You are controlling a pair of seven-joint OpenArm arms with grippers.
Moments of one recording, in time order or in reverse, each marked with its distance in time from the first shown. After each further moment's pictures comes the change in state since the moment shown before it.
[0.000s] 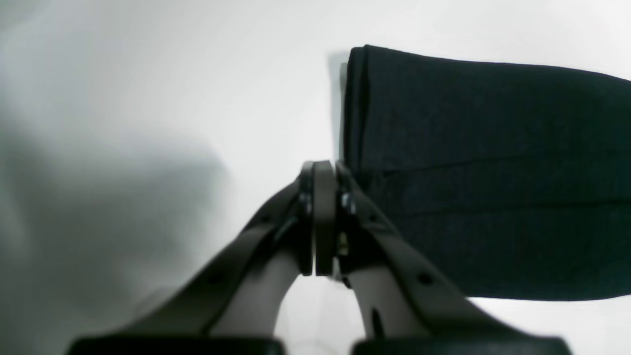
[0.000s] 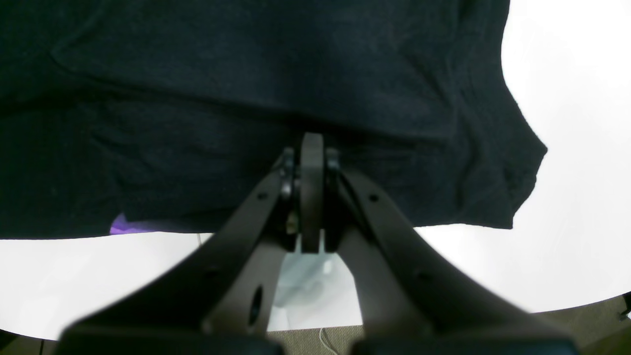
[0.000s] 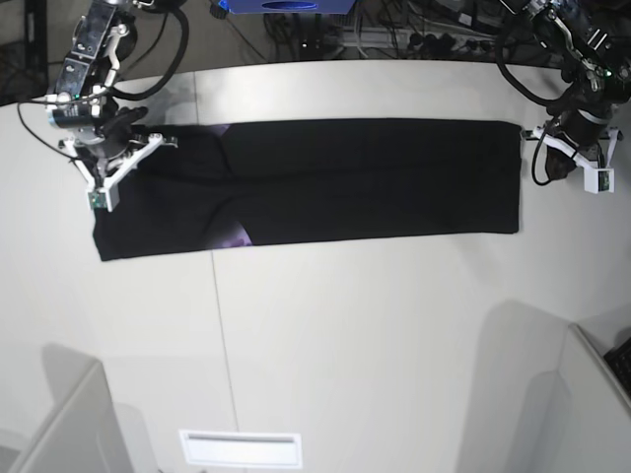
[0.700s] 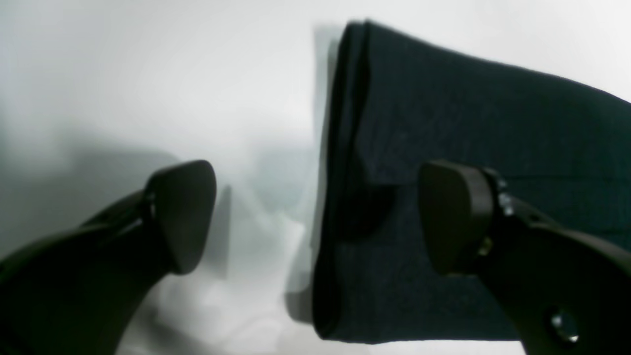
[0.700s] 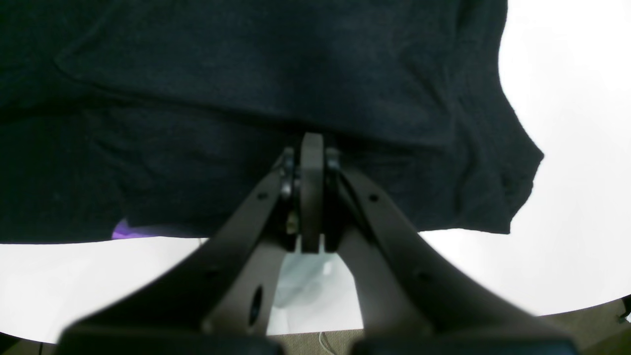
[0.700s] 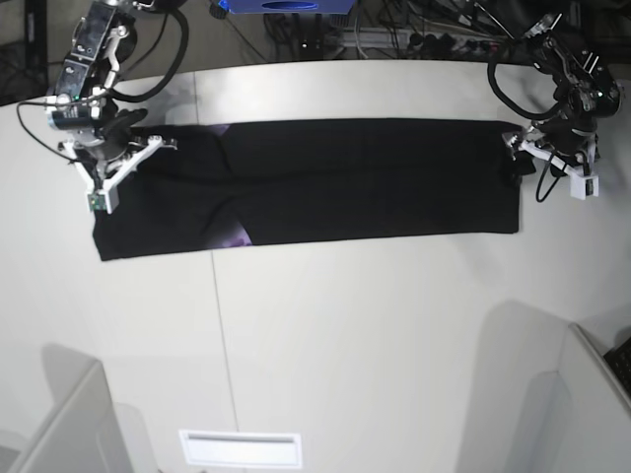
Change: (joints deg) left arm -6.2 0.0 0.3 -14.7 -0.3 0.2 -0.2; right arm 0.3 0.0 0.0 0.0 0.0 0.0 0.0
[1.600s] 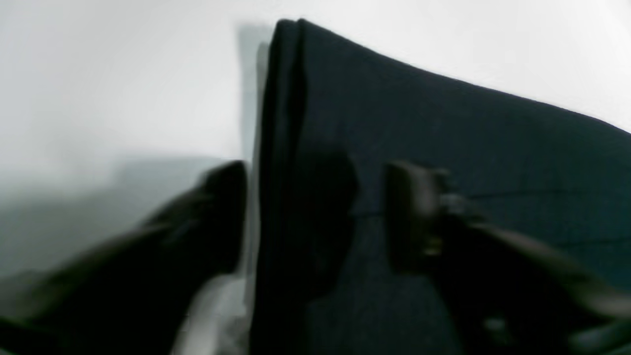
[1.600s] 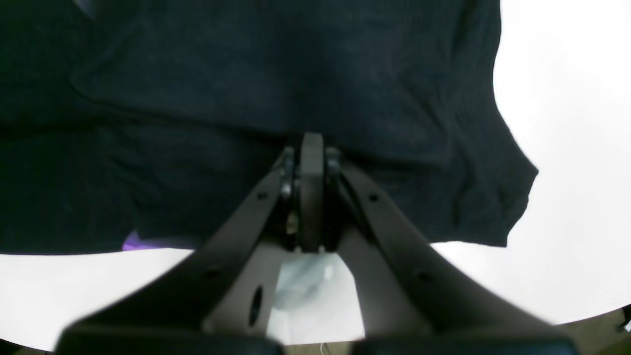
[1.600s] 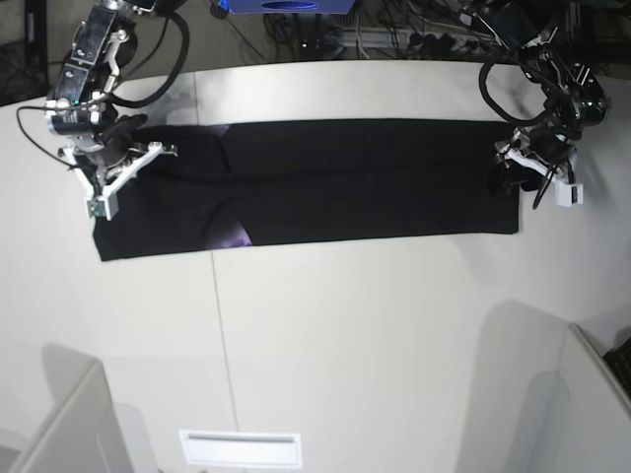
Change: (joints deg) left arm -2.2 -0.5 3.3 -9.6 -2.5 -1.0 -4.1; right arm 1.4 -0.1 0.0 0.0 0.1 0.0 0.0
